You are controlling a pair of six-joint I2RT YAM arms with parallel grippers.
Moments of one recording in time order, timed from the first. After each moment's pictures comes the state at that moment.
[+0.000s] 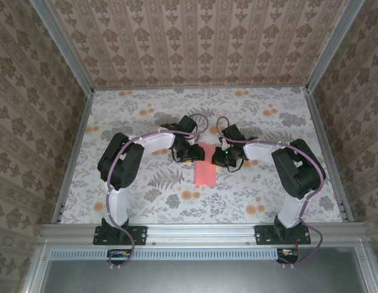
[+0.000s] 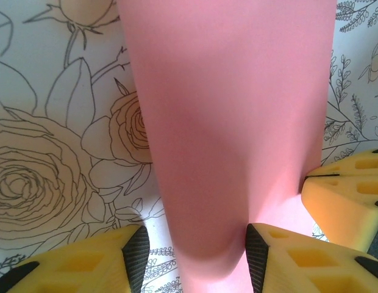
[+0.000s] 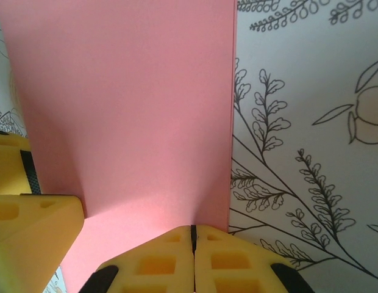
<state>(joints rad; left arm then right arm) -0.69 2.00 1.34 -0.59 0.38 -0.51 0.44 1.80 0.95 -0.28 -0.38 0.66</state>
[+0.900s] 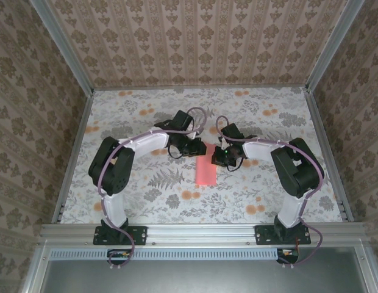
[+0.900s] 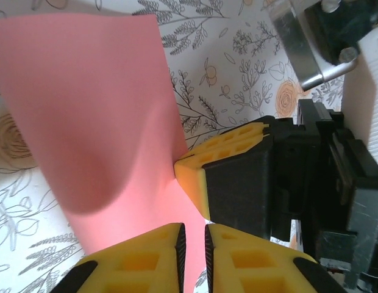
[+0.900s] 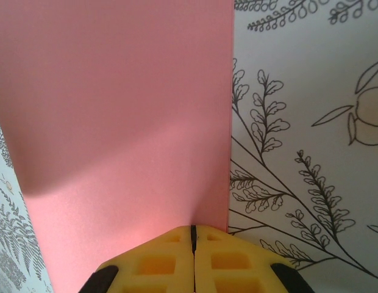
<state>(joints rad) -0.67 1.90 1.30 -0.47 0.60 -0.51 0.44 1.82 0.98 -0.32 -0.37 0.66</state>
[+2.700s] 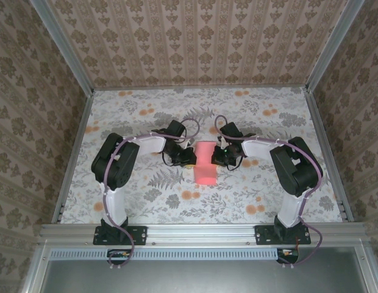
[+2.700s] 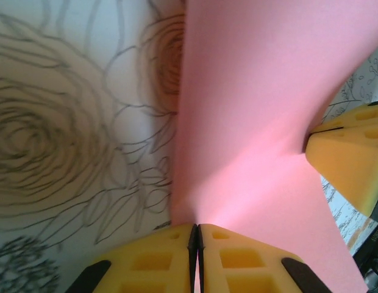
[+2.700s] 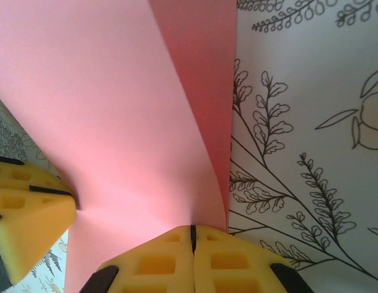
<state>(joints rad) -0.59 1.95 1.16 -0.46 0.58 -0.48 0.44 1.83 1.02 -0.37 -0.37 0.63</state>
